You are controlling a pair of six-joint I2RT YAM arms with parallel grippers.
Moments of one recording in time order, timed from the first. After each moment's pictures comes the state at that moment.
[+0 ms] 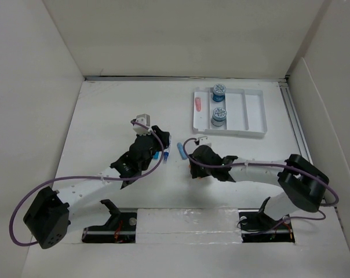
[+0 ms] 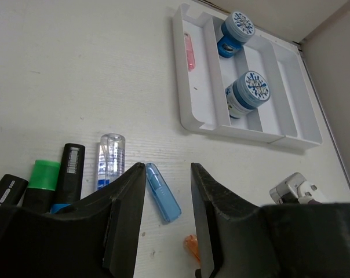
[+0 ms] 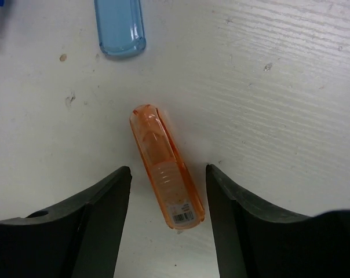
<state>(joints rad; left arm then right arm) -0.78 1.07 0.55 0.28 -0.47 -0.64 0.93 1.49 0.71 -0.13 0.26 0.61</state>
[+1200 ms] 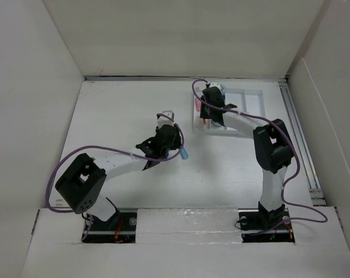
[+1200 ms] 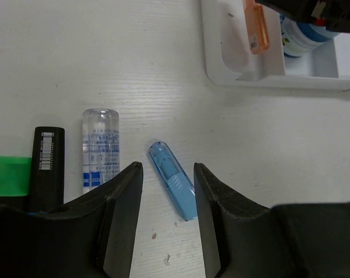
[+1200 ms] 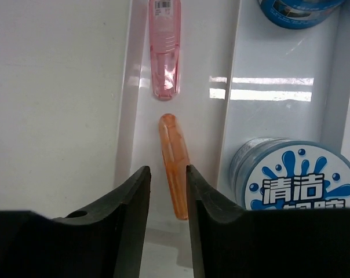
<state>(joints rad) -0.79 1.48 0.79 0.12 -0.39 -0.60 0.46 1.99 1.45 -0.15 0.24 0.38</state>
